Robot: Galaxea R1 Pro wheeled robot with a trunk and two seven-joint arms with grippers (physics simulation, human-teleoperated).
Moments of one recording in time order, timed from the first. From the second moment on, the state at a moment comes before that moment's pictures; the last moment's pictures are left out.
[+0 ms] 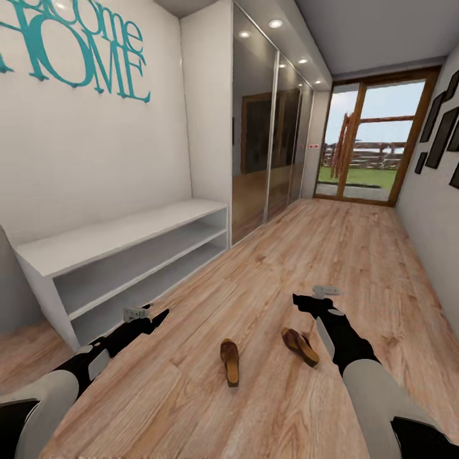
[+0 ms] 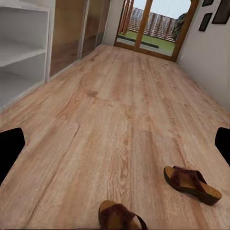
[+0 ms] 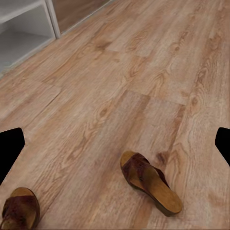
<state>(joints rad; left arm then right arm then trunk) -0.86 0.21 0.09 -0.11 0.25 -0.42 -0.83 -0.81 0.00 -0.19 -0.62 0.08 0.19 0.00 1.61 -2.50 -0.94</state>
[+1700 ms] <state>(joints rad) -0.86 0.21 0.09 -0.12 0.24 -0.41 -0.83 -0.80 0.00 -0.19 -0.63 0.07 0.35 0.00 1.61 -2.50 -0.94</state>
